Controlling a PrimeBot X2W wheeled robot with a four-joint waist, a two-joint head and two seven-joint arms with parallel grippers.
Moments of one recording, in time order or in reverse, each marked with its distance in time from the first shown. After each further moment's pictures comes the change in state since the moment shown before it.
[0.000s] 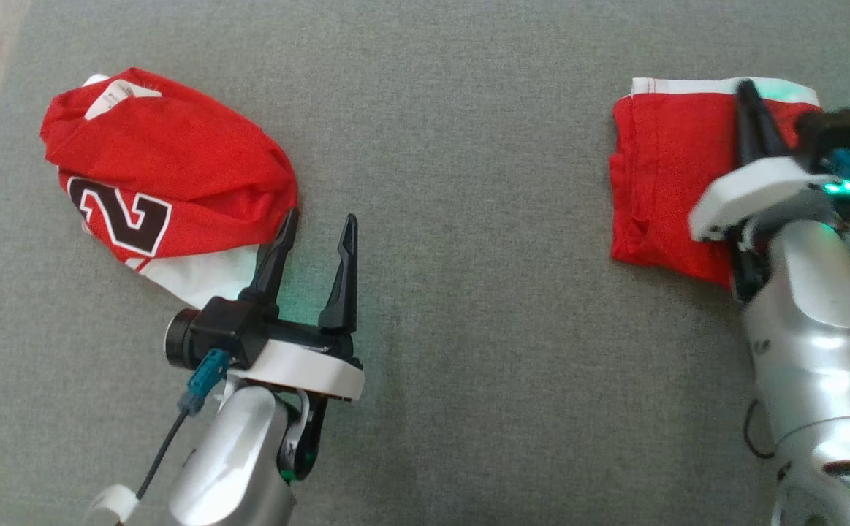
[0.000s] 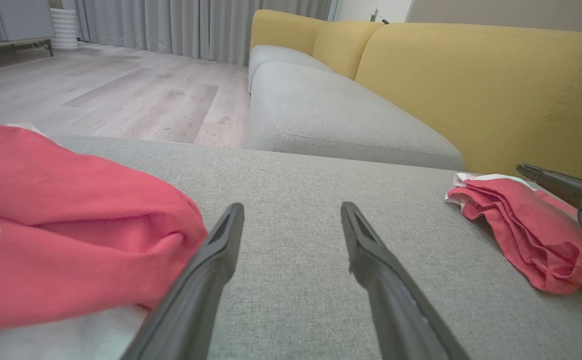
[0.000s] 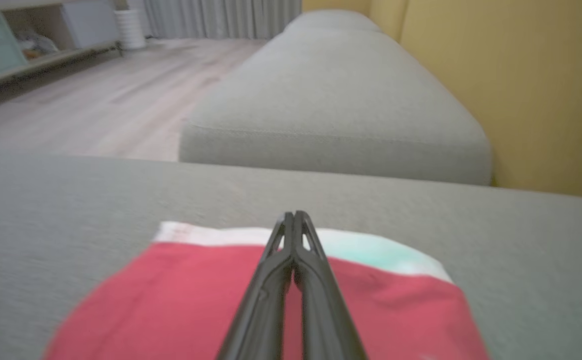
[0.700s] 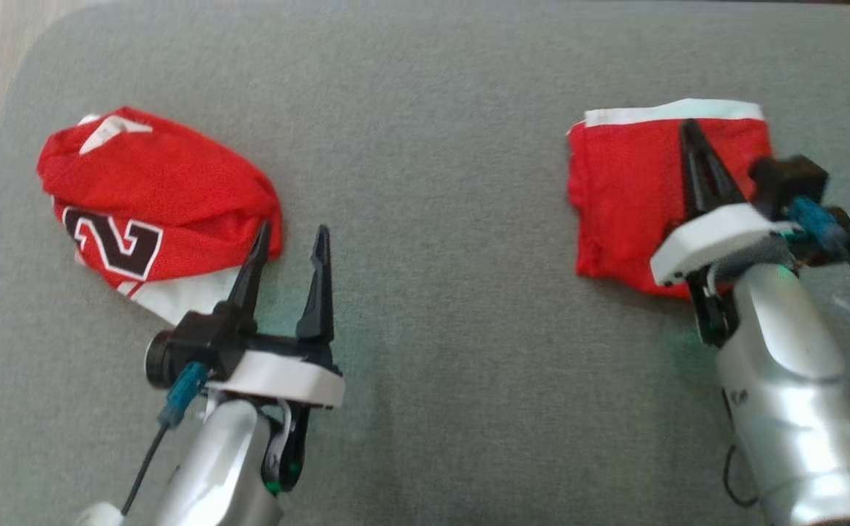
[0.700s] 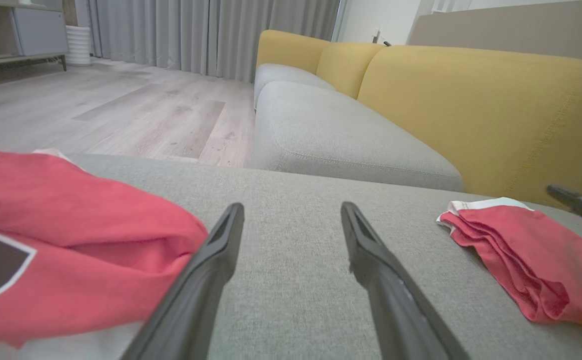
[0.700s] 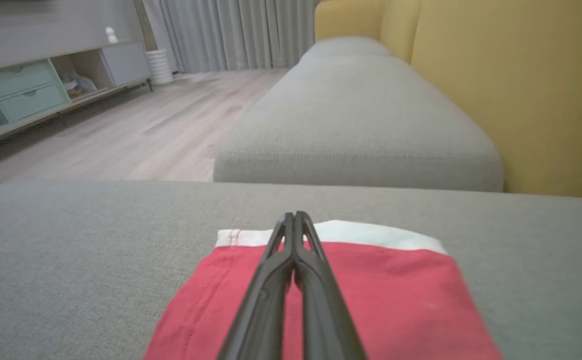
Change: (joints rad) left arm 0.034 0.000 0.057 0.004 -0.005 0.000 0.000; right arm 0.125 0.004 0.212 -0.106 0.228 0.000 -0.007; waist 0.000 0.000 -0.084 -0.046
